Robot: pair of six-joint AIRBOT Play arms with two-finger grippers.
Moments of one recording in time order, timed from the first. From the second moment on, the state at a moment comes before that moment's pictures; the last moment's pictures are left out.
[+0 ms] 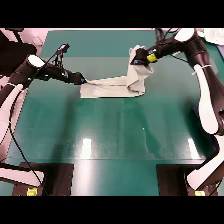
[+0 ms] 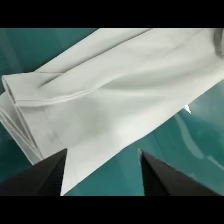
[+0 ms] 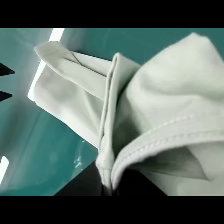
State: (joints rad) left arm -0.06 -1.57 1.39 0.85 -0.98 -0.99; right arm 0.22 -1.85 2.06 -0.92 1.29 1.46
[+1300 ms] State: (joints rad) left arm -0.06 -1.57 1.39 1.04 -0.92 -1.12; right arm 0.43 -1.90 2.06 -0.80 1.13 1.58
